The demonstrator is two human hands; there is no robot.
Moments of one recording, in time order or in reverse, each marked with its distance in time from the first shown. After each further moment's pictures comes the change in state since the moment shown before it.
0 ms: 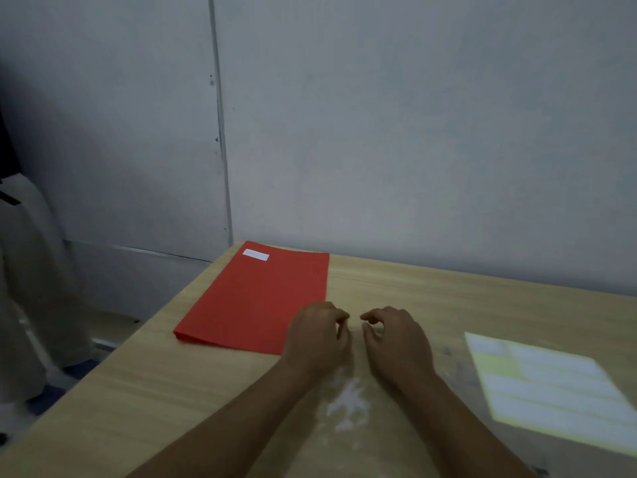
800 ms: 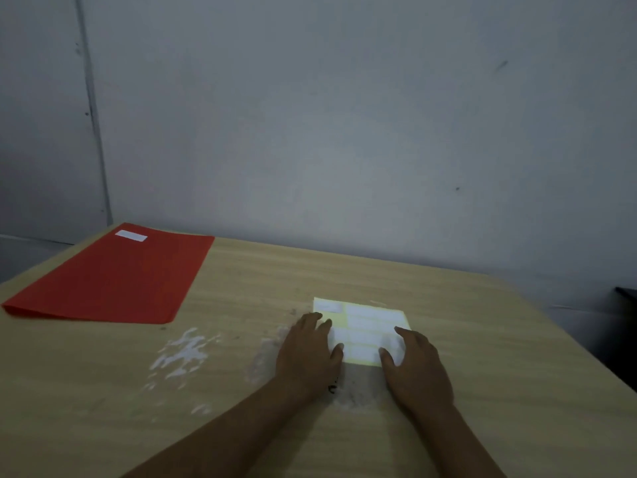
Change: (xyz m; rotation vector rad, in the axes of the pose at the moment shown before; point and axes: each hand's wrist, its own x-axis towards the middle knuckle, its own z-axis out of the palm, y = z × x) left_hand -0.040 0.217 0.119 -0.110 -0.200 -0.020; right_hand -0.130 0.219 -0.159 -0.087 0.074 0.336
